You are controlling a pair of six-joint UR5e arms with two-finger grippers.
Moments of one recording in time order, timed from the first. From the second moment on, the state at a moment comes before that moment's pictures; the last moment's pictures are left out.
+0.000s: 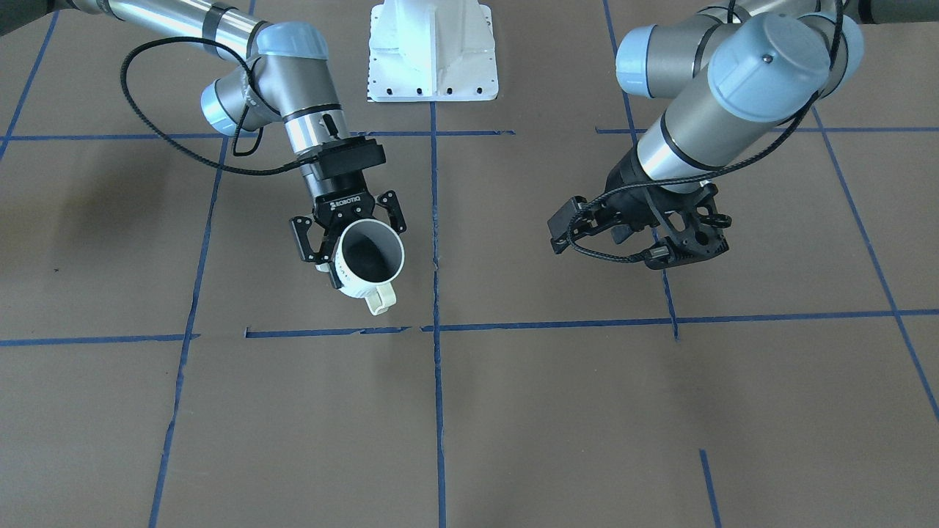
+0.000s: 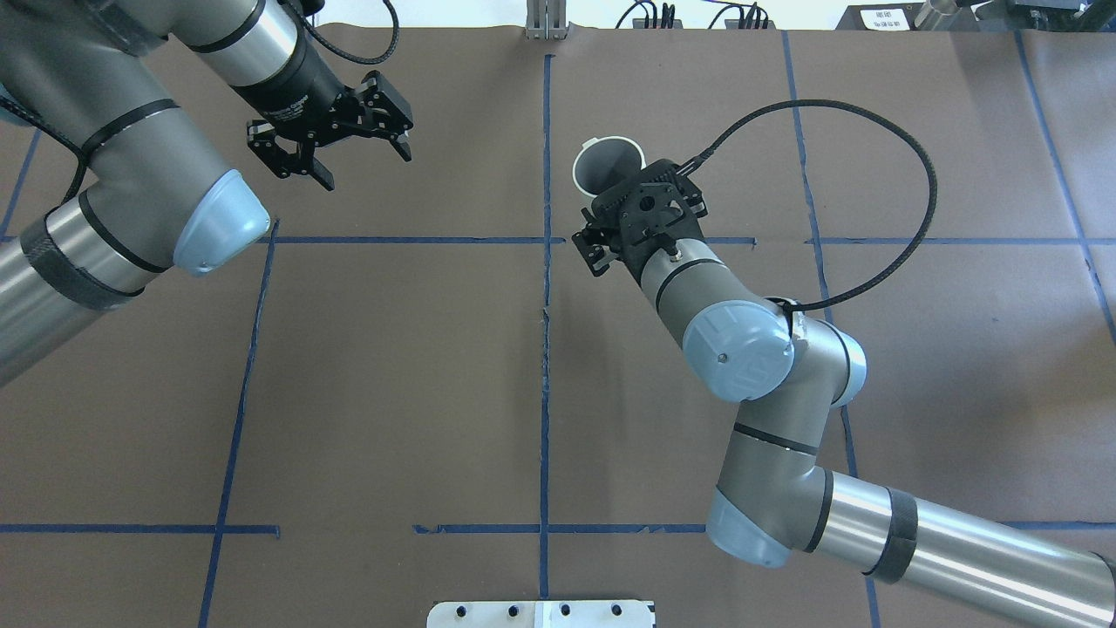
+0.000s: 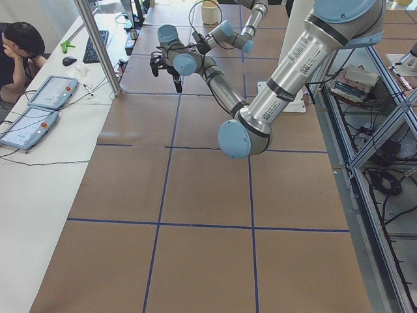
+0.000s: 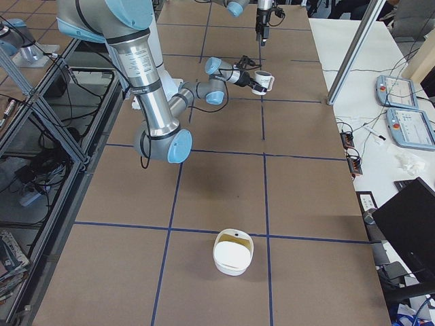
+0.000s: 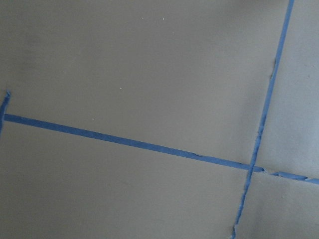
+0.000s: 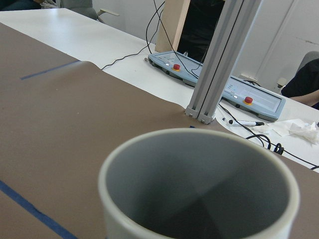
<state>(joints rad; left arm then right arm) -0.92 -2.27 -1.66 -1.61 -2.35 -1.26 0.42 -1.03 1.63 -0.85 1.02 0.58</state>
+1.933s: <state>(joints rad) -0.81 -2.44 -1.57 -1.62 -2.37 -1.46 0.36 -0.95 1.62 -0.91 0.95 0.61</state>
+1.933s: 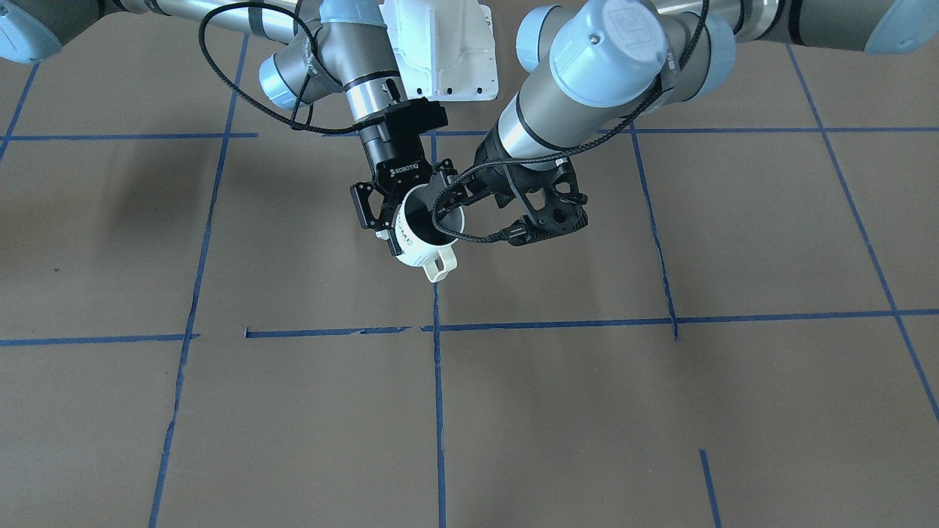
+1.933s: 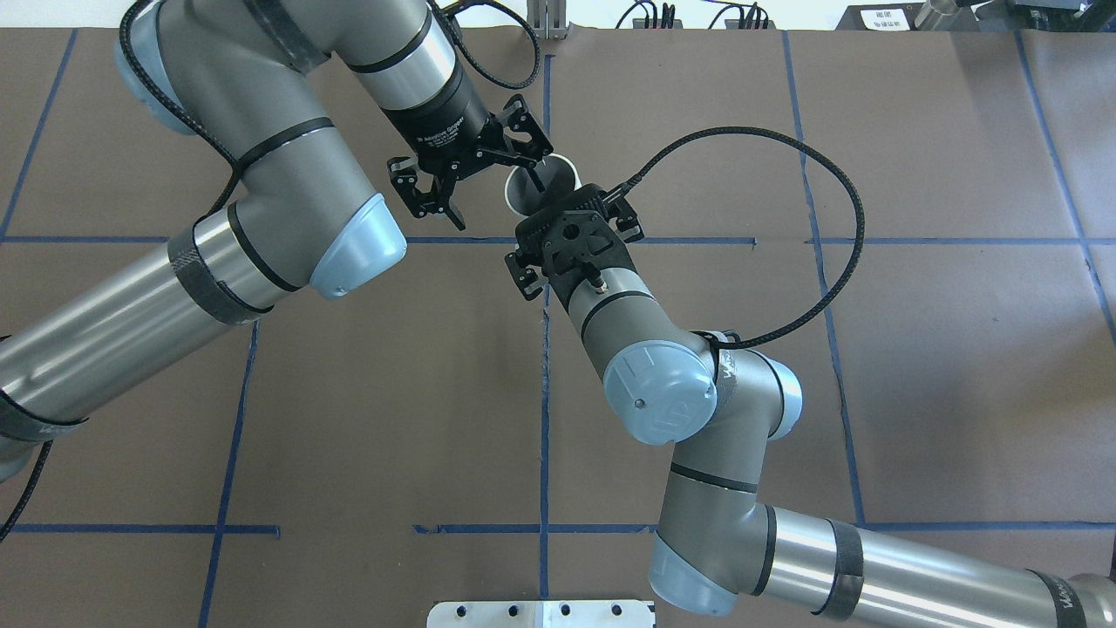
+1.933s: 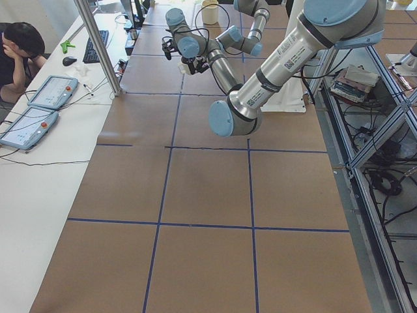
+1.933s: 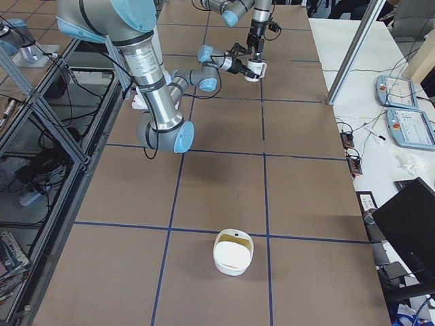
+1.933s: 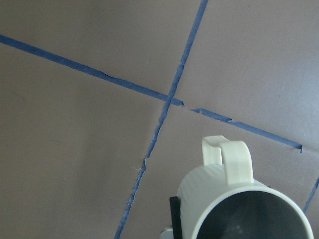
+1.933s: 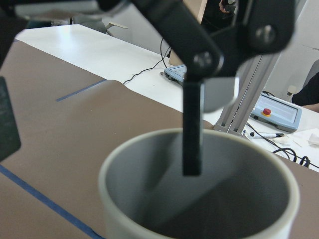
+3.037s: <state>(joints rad) -0.80 -2.44 -1.56 -1.63 -2.37 -1.53 0.35 -0.94 1.62 -0.90 0.95 0.61</state>
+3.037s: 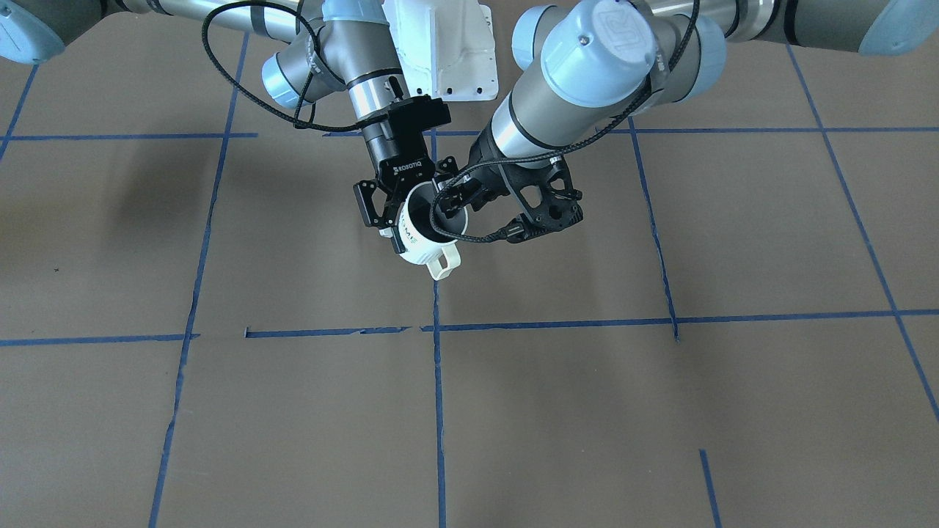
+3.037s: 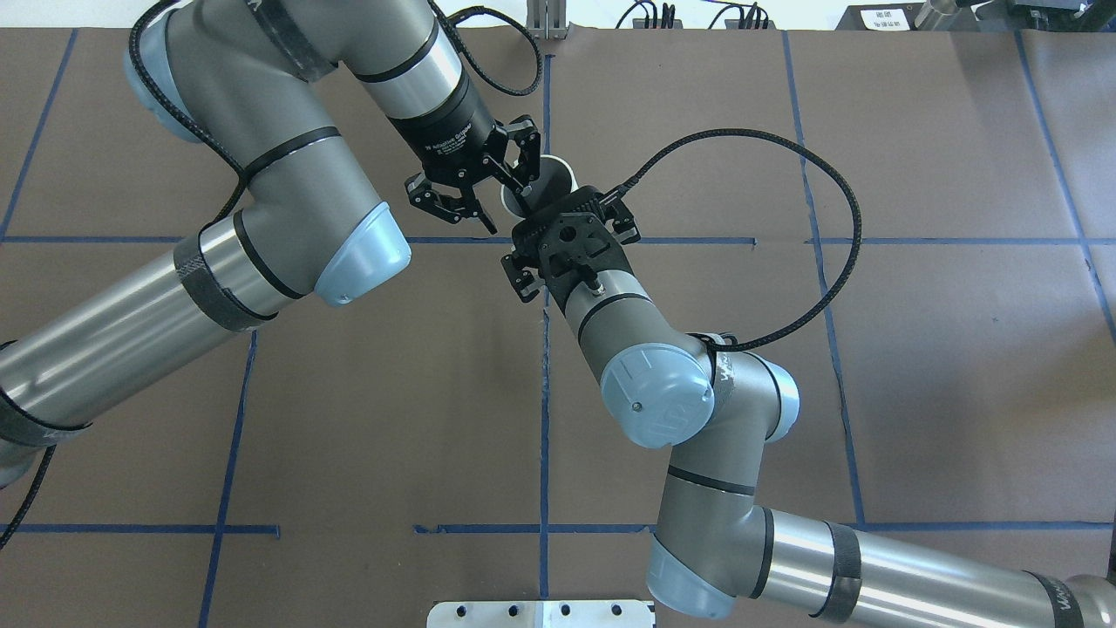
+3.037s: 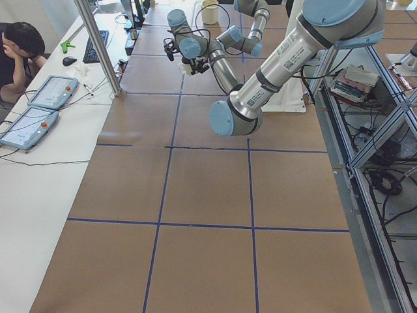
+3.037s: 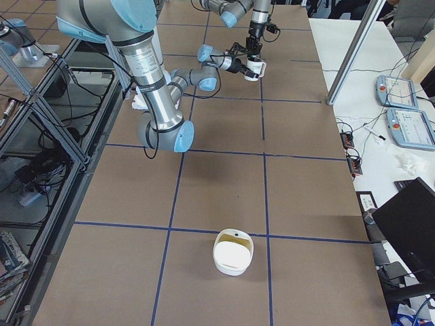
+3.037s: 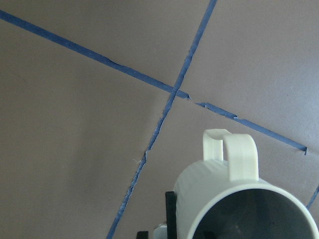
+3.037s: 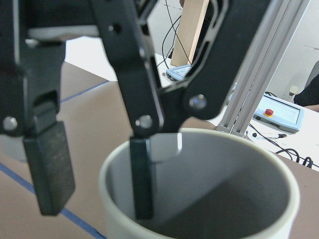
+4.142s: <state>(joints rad) -0.80 -2.44 -1.56 -1.63 -2.37 -1.52 0.34 -0.94 1.62 -0.90 0.95 0.61</state>
